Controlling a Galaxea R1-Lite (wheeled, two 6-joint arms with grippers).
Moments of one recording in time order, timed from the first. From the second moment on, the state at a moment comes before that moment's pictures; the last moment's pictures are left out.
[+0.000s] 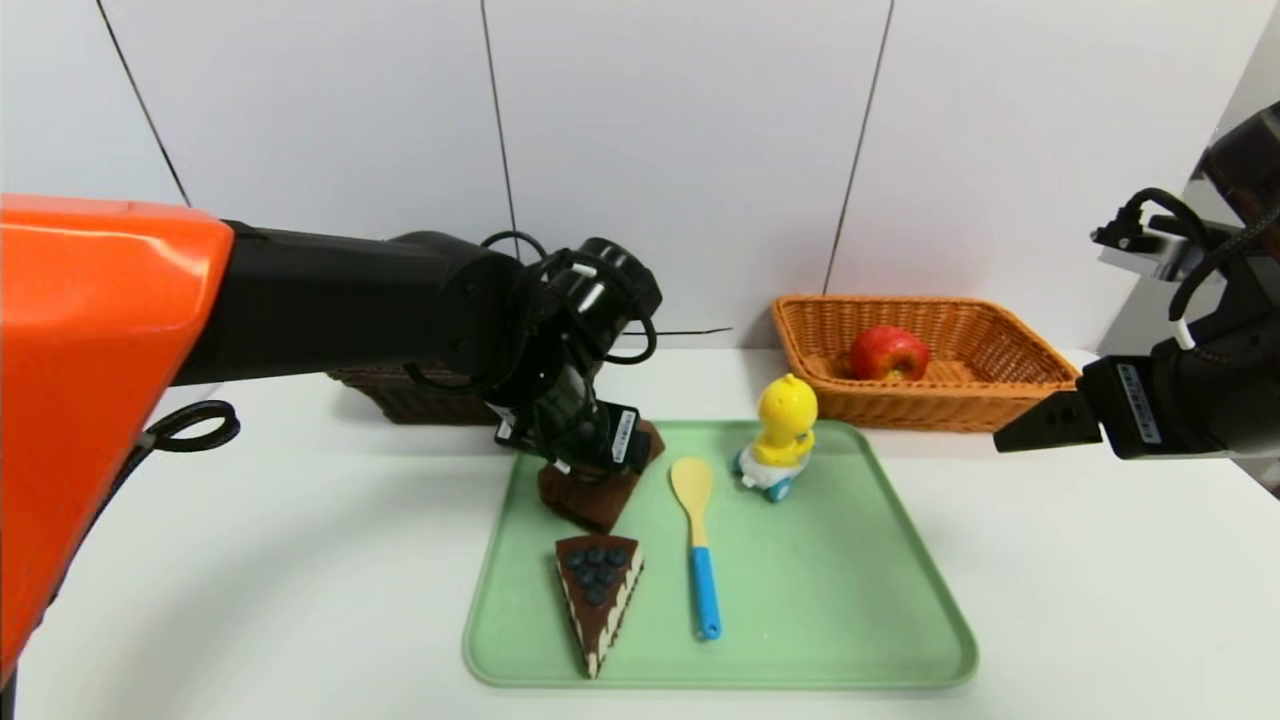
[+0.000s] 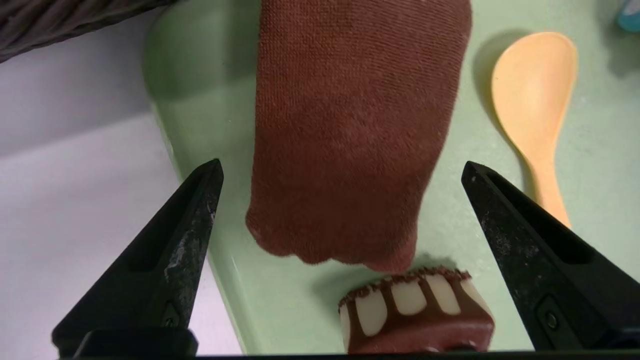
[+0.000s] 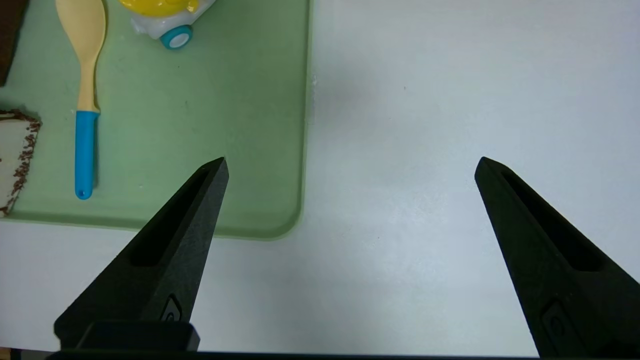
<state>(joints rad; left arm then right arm) -0.67 2.07 -1.73 0.64 0.23 -0.34 0.30 1.48 -1.39 0.85 -0.11 0.23</state>
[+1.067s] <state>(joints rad) -0.67 2.23 -1.85 0.64 0.19 -0.34 0.28 1.47 -1.39 0.85 -0.11 0.23</state>
